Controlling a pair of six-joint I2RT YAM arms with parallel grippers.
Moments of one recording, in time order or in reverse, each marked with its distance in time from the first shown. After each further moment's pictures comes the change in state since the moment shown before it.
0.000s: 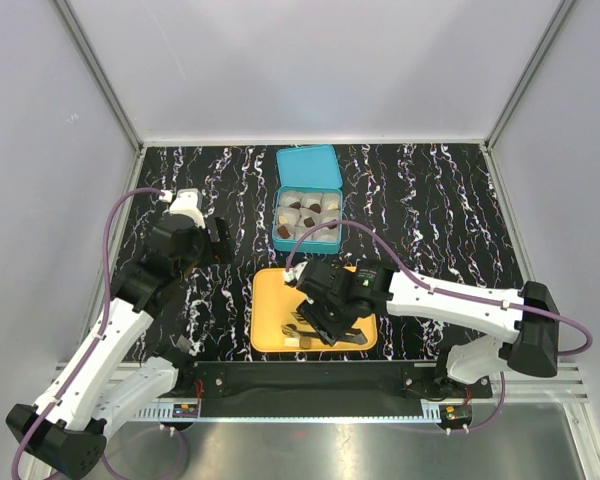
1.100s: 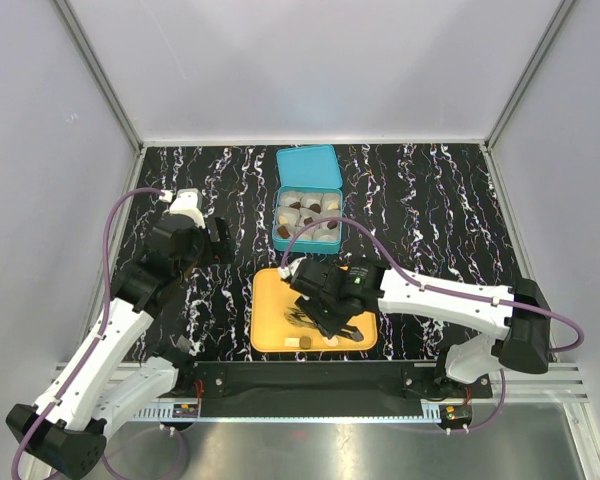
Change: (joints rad) left arm 0.000 0.000 0.000 0.000 0.000 0.000; right arm 0.004 0.055 0.033 -0.003 0.079 -0.003
